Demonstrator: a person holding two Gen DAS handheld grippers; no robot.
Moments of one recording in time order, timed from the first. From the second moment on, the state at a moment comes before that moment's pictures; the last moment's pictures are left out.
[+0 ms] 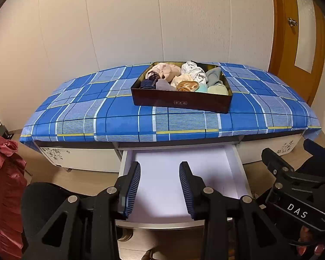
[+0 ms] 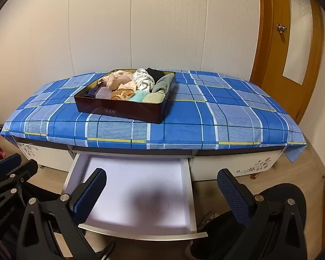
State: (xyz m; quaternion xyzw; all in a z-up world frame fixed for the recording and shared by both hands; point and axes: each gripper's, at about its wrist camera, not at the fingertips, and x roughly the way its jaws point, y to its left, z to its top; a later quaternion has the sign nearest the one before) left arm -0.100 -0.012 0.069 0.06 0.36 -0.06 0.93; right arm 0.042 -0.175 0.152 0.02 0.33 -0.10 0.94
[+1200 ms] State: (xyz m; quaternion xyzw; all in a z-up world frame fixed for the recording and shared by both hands) left arm -0.097 -0.011 0.064 0.05 0.38 -0.07 0.92; right arm 0.046 -0.171 0.146 0.03 0.35 -0.10 0.93
